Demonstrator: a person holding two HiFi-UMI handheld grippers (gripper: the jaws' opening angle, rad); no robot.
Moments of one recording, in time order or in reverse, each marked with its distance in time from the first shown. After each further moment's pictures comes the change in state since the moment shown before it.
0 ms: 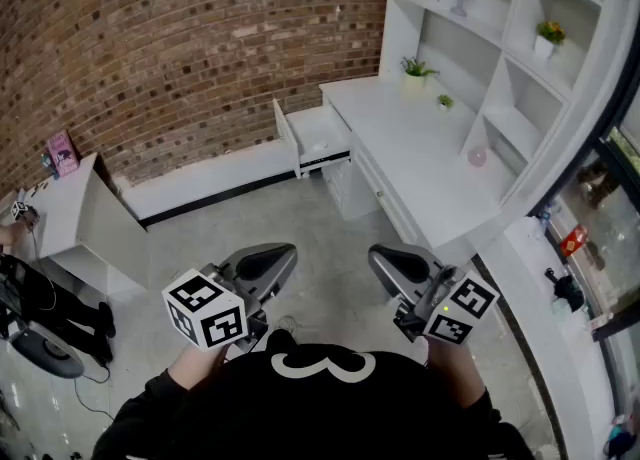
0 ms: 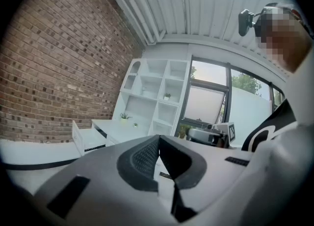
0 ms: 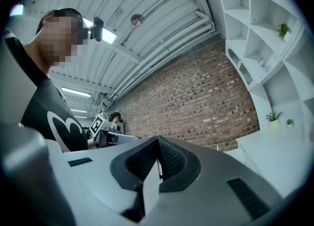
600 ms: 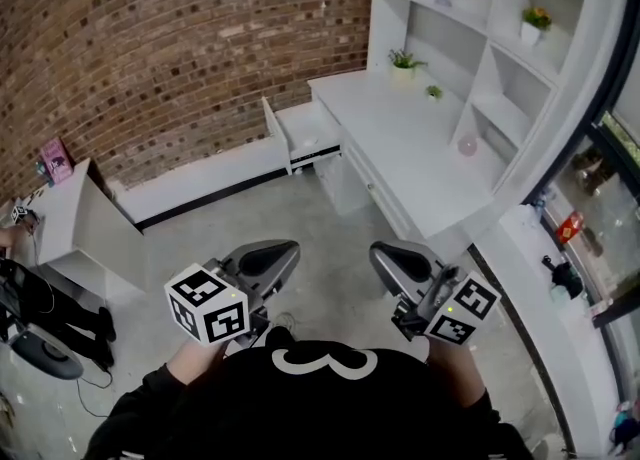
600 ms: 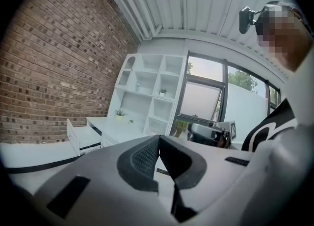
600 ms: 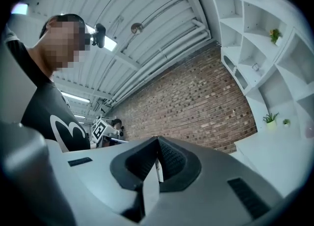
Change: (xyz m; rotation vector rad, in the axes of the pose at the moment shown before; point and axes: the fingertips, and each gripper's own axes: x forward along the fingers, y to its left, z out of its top) left arm 0.019 -0.023 -0.008 0.017 0.038 -0.046; right arm -0.030 0.005 0.011 0.011 -0.077 -0.021
